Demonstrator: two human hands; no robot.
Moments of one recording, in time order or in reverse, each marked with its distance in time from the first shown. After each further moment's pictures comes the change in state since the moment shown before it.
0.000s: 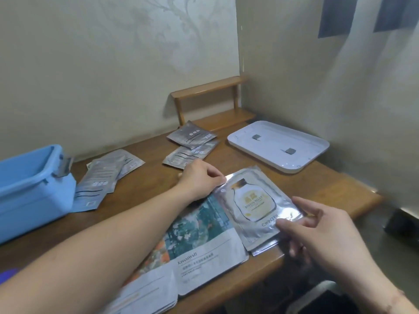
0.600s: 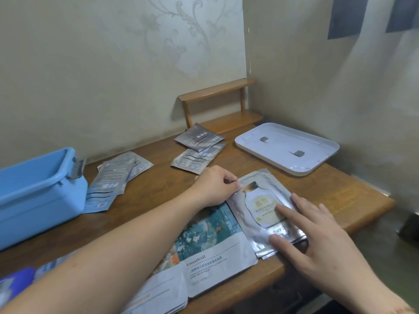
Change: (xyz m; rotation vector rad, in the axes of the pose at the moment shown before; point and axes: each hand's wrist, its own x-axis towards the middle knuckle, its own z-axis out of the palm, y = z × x) left_hand -0.003 0.007 0.005 0.129 -0.108 0.098; right_hand 0.011 0.030 0.006 -0.836 0.014 -0.475
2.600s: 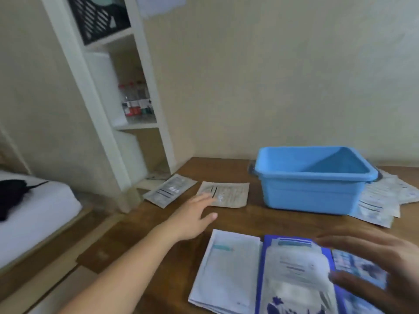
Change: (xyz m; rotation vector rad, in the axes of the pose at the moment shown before) left_hand -0.409 -0.381 -0.240 0.237 0.316 -0.612; right_hand 0.005 -0.361 0.127 0.152 -0.298 -0.946
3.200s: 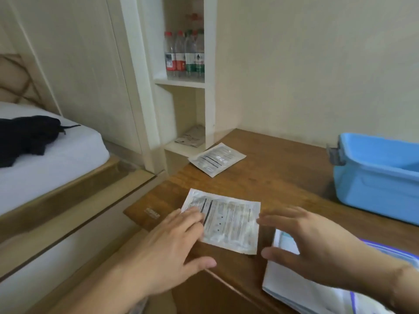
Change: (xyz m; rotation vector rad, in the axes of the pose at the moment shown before) left_hand -0.161 -0.102 0.000 0.214 0.116 0.093; right_hand 0.145 -0.157 0.075 -0.112 -0.399 -0.337
